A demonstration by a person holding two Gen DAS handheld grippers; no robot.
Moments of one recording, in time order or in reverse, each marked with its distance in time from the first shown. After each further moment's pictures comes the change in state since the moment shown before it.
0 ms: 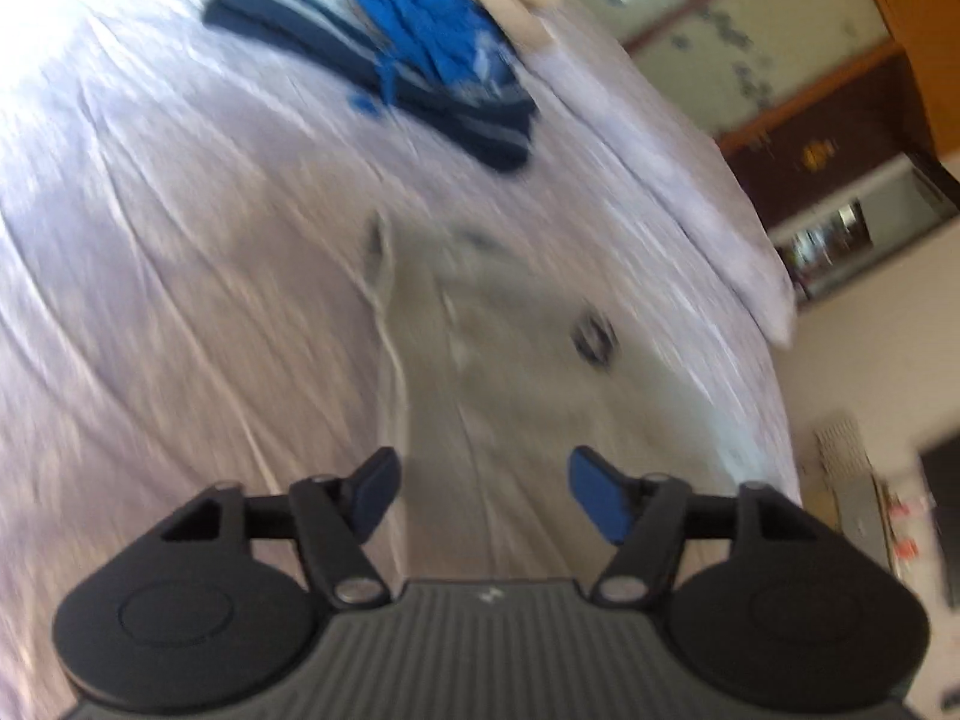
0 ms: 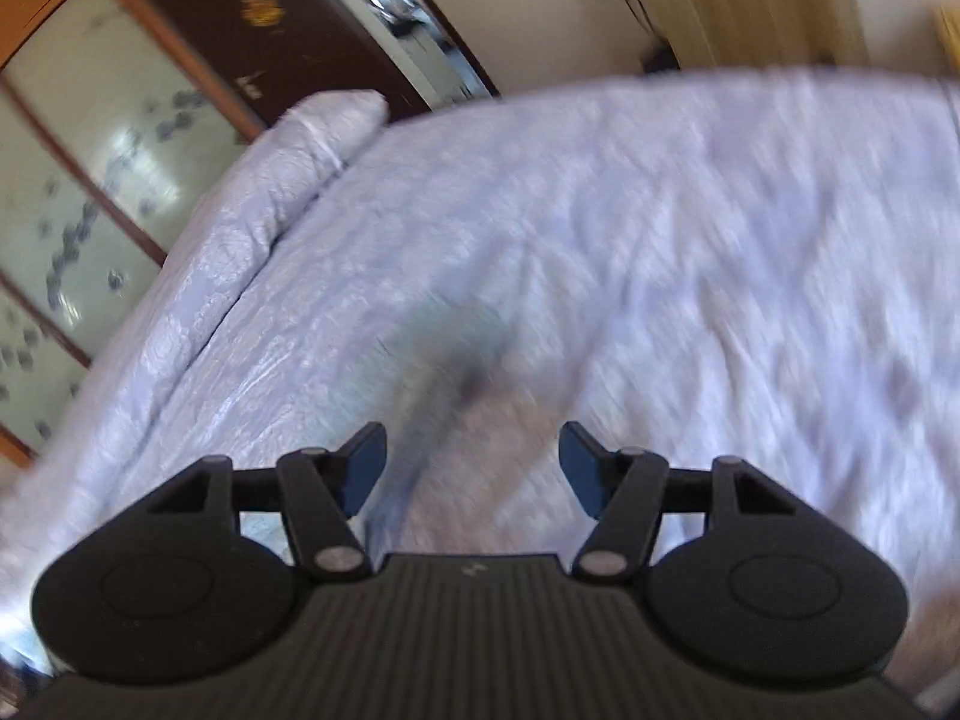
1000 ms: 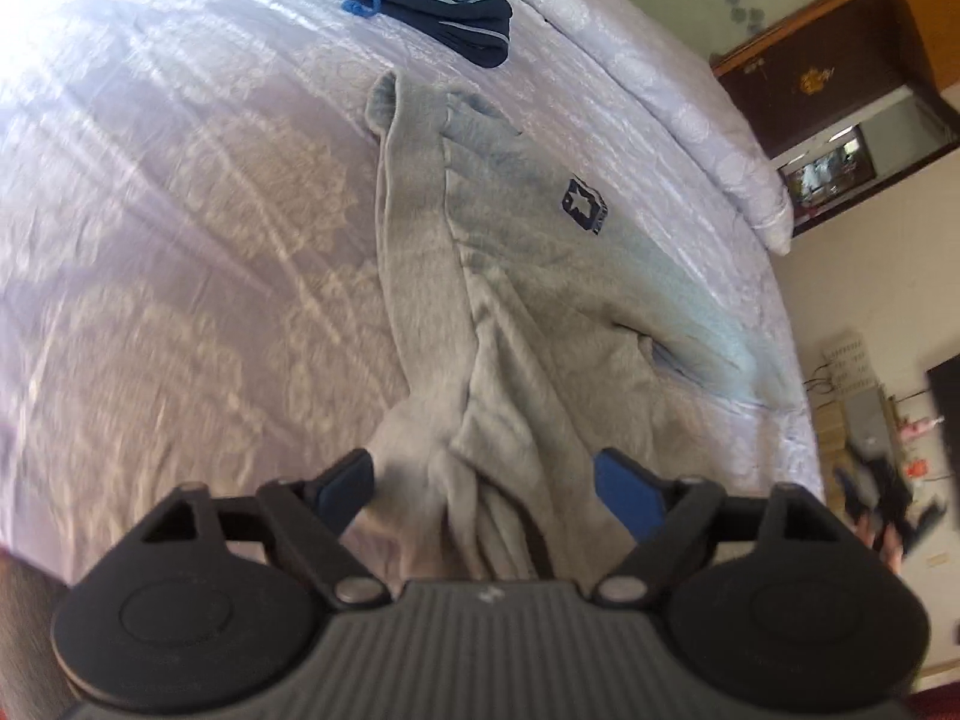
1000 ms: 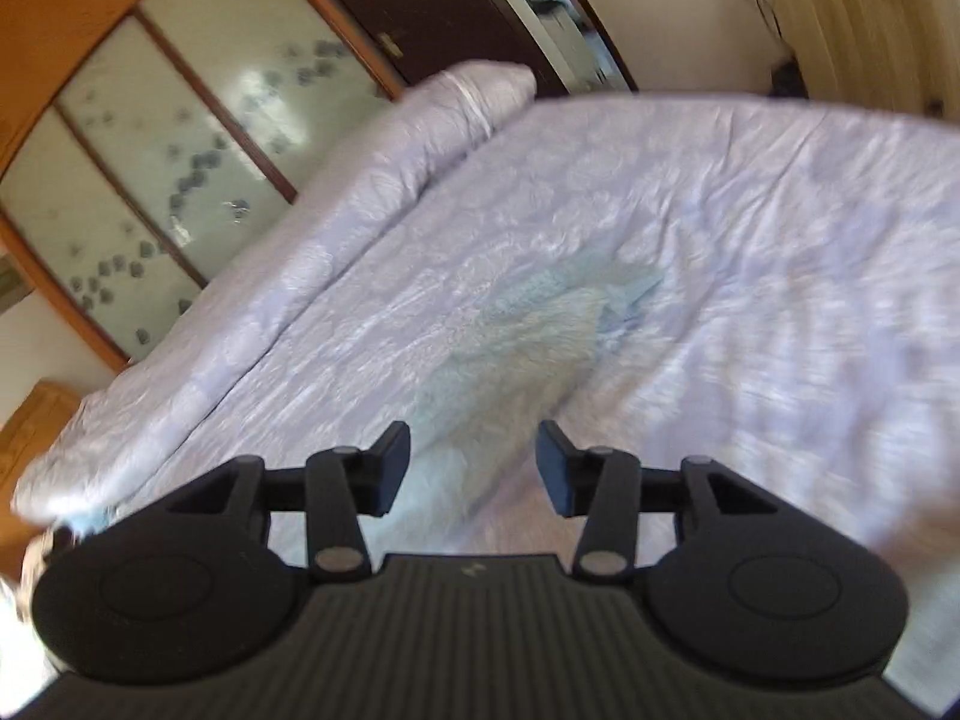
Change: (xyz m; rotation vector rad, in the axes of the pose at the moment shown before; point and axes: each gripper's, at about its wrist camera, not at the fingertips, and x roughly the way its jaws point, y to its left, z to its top) left arm -0.033 -0.017 -0.083 0.033 0.095 0.026; right arm -0.130 0.035 -0.034 -0.230 0.028 0.212
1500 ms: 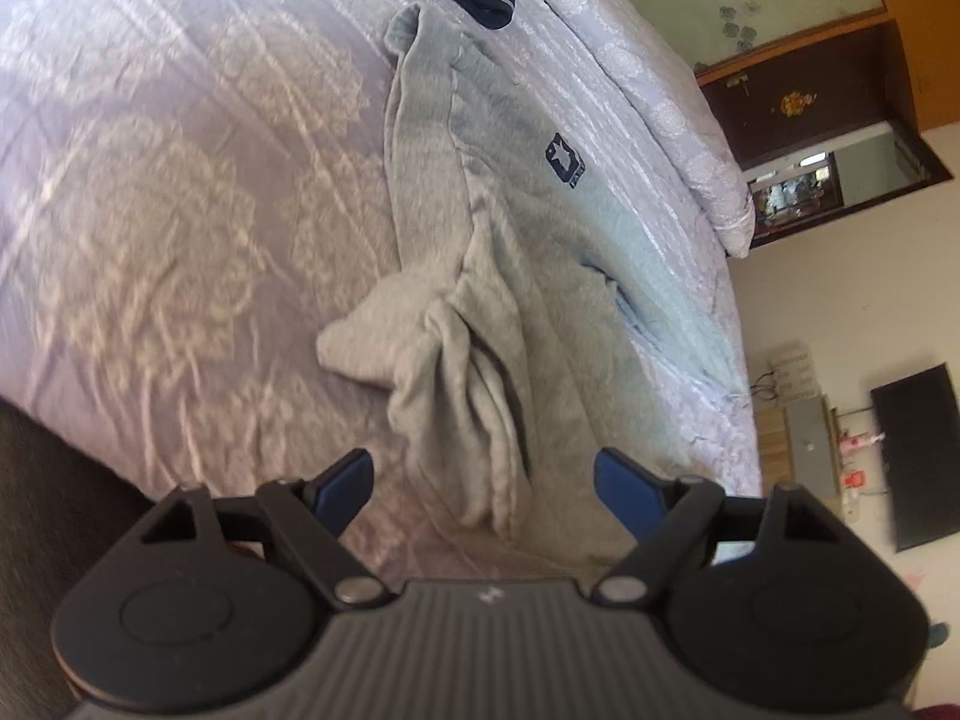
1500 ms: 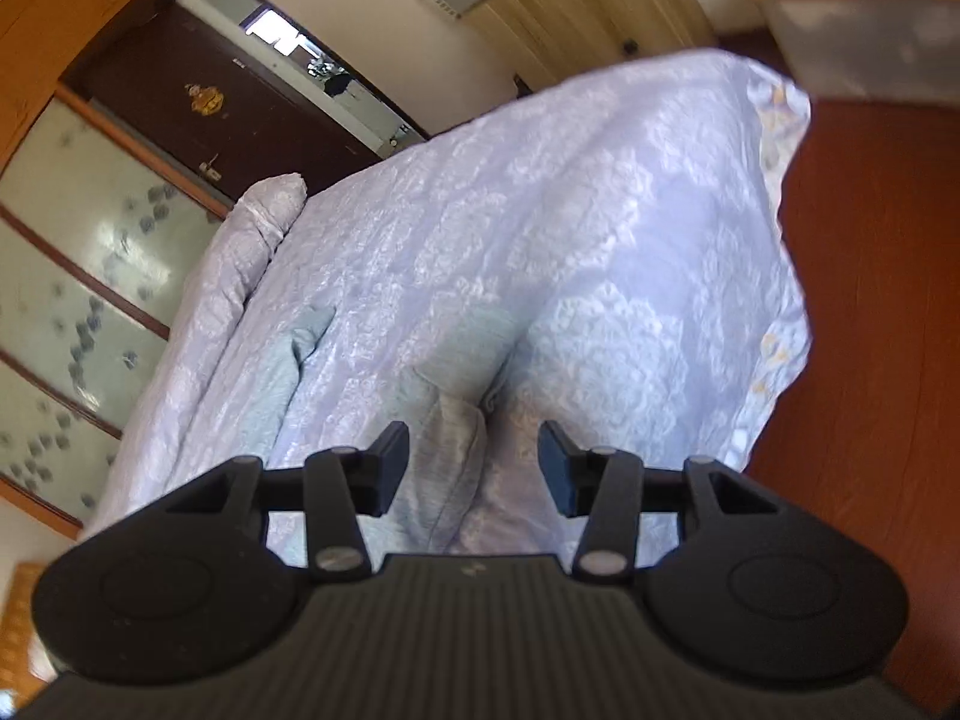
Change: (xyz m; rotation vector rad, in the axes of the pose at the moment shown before) left arm -0.007 0.016 -0.045 -0.106 0.028 -0.123; right arm -0.171 -0.161 -0.063 0.398 -0.097 -0.185
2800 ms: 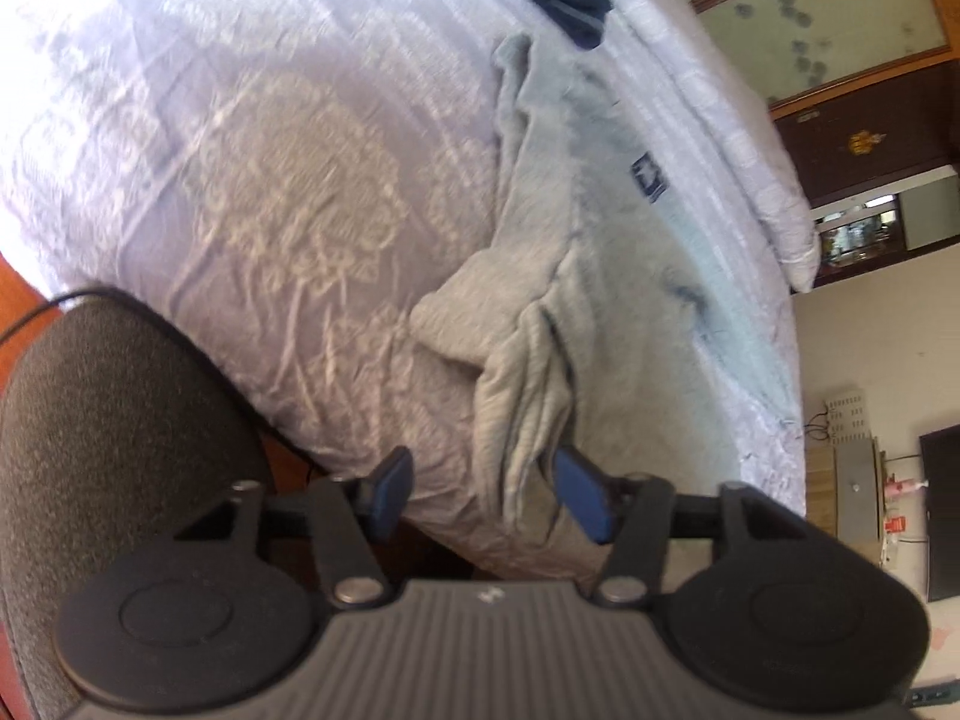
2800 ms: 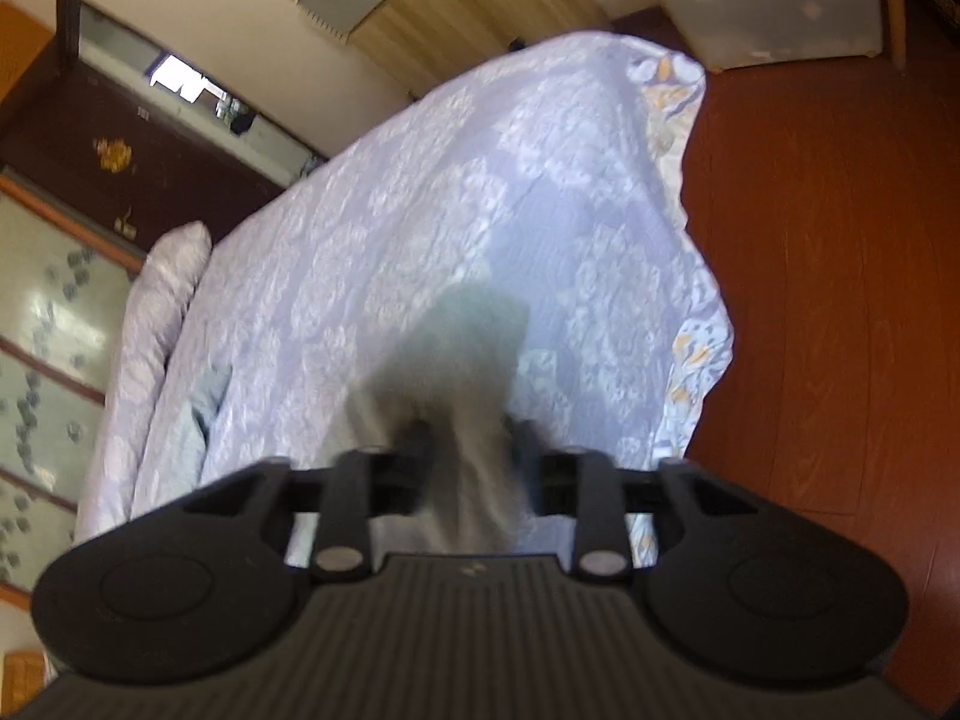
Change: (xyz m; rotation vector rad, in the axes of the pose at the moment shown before) left arm -0.027 0.013 -0.021 -0.069 -0.059 0.136; right arm 0.013 -0.057 0.032 0.117 -0.048 -0.142
